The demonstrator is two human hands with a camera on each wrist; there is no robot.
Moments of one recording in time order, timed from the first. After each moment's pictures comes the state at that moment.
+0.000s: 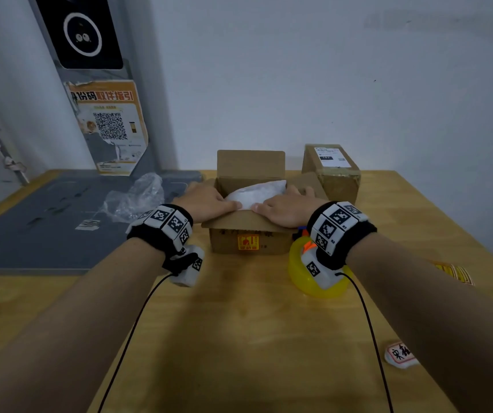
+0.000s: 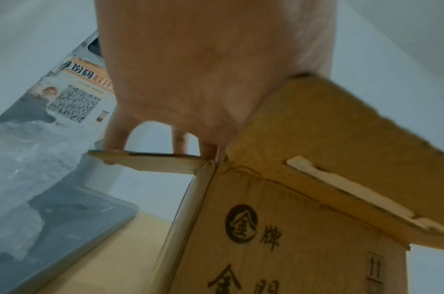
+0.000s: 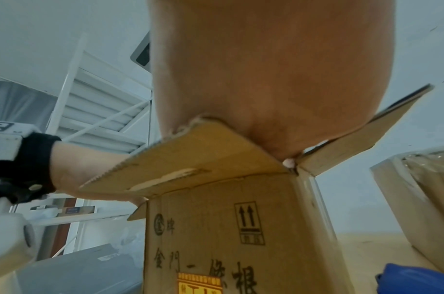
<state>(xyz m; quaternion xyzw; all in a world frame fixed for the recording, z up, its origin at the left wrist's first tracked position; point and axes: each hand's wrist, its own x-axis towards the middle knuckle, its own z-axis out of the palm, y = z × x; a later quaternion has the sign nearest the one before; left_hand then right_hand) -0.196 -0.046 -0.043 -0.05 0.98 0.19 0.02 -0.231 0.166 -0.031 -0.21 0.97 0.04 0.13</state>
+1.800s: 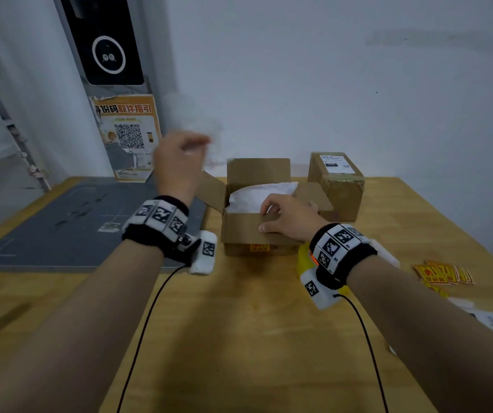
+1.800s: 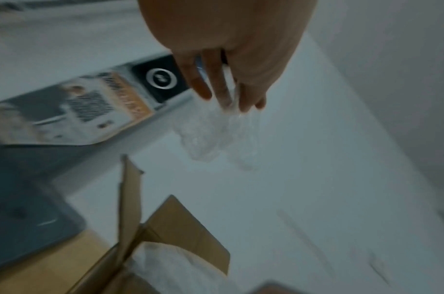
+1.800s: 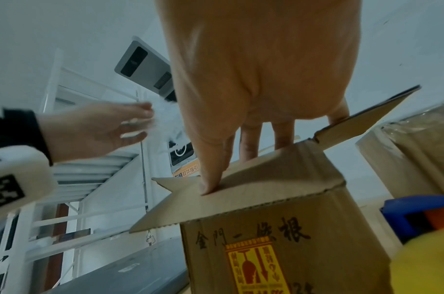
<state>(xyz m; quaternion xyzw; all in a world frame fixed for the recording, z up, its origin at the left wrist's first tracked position) -0.139 -0.056 0.024 -0.04 0.78 0.41 -0.46 -0.198 0.165 -0.047 -0.22 0.94 -0.25 0.02</state>
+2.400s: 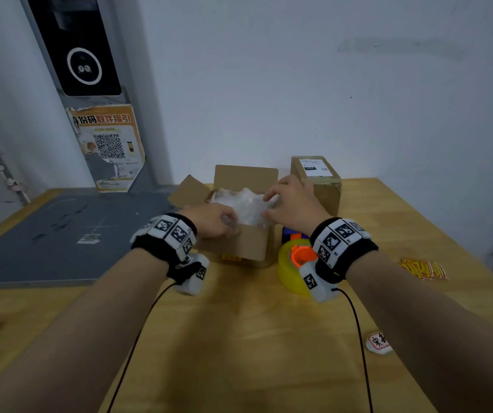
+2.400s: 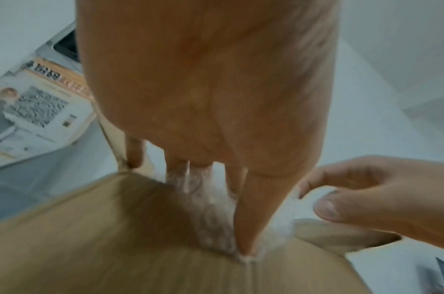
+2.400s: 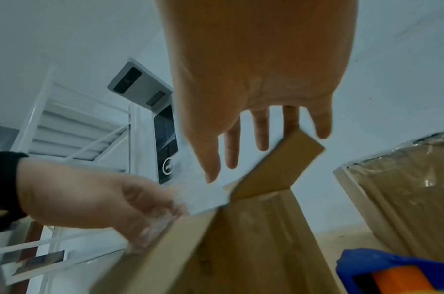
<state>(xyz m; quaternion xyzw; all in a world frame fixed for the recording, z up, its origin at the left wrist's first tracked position) -0.155 -0.011 -0.013 0.01 0.99 0.07 0.12 -0.198 0.206 -0.022 -0.20 0.95 -0.24 -0.07</state>
